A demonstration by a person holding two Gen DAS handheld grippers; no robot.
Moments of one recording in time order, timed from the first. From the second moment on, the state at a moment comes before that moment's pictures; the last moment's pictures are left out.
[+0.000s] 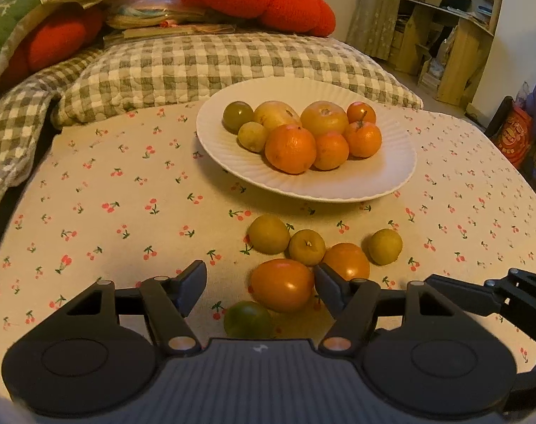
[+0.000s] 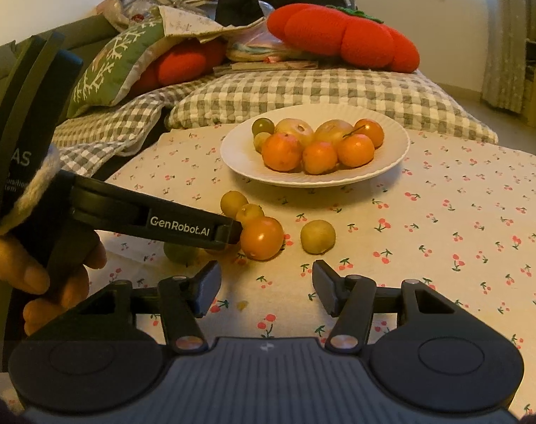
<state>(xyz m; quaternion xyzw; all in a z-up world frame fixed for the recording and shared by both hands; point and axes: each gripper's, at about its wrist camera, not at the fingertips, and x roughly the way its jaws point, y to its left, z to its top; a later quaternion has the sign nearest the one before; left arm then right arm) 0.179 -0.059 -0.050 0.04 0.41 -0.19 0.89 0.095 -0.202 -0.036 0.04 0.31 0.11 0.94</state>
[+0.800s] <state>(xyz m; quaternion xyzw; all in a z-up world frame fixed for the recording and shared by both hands) 0.198 -0.040 -0.054 -0.02 0.42 -0.20 0.89 0.135 -0.184 -0.045 -0.01 0.31 0.13 0.94</state>
